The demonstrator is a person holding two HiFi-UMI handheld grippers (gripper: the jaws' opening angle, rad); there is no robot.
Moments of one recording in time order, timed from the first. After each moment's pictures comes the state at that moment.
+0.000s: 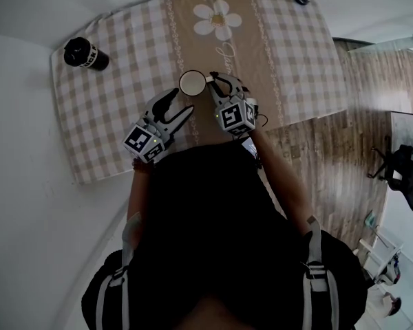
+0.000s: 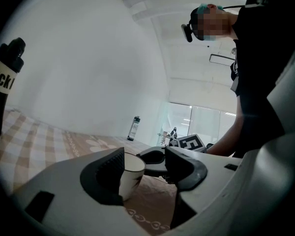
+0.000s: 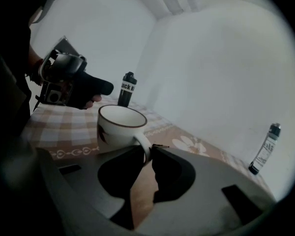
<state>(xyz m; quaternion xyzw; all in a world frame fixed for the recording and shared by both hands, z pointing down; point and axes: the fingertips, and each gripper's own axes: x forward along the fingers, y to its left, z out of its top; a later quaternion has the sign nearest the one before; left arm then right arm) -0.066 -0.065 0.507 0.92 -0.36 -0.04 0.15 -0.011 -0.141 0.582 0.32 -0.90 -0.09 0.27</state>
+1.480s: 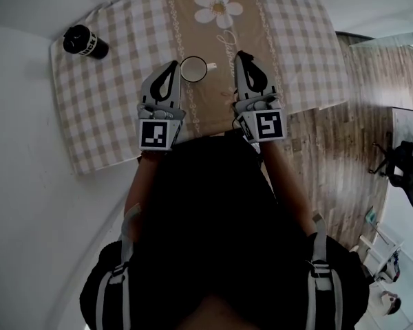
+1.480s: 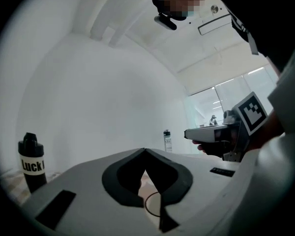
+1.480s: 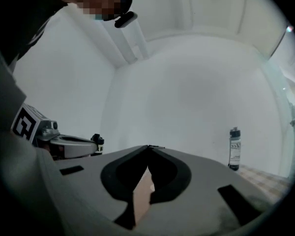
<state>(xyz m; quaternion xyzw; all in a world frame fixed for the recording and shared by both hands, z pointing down) -0.083 -0.099 0.419 0.83 -0.56 -0.01 -0.04 0.047 -0.129 0.407 0.47 -0.88 -0.02 -0.01</state>
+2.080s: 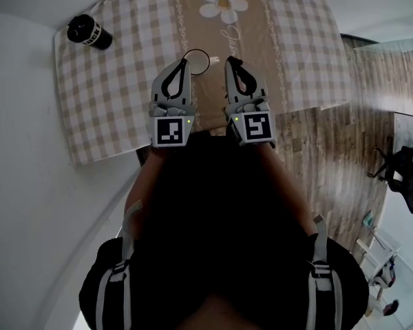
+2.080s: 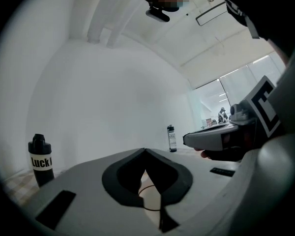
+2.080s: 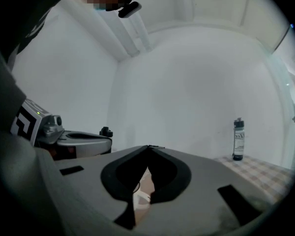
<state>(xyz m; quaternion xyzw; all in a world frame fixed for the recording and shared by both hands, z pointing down) -0.068 -0.086 0.431 0.80 -0.60 0.02 -0.04 0.024 -0.103 0.432 0.45 -0.89 0.00 0.01</state>
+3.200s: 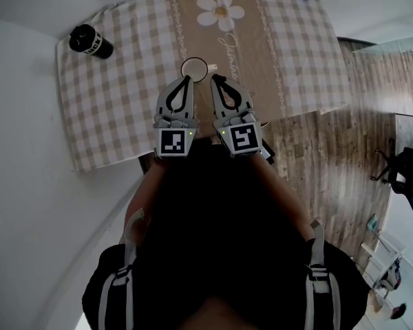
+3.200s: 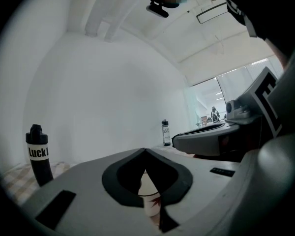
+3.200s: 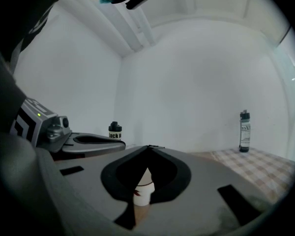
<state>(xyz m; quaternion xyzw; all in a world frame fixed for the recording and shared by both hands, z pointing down) -0.053 -0.070 0.457 0.81 -0.58 0.05 -0.02 0.001 -0.078 0.455 0.42 -0.90 0.02 0.04</state>
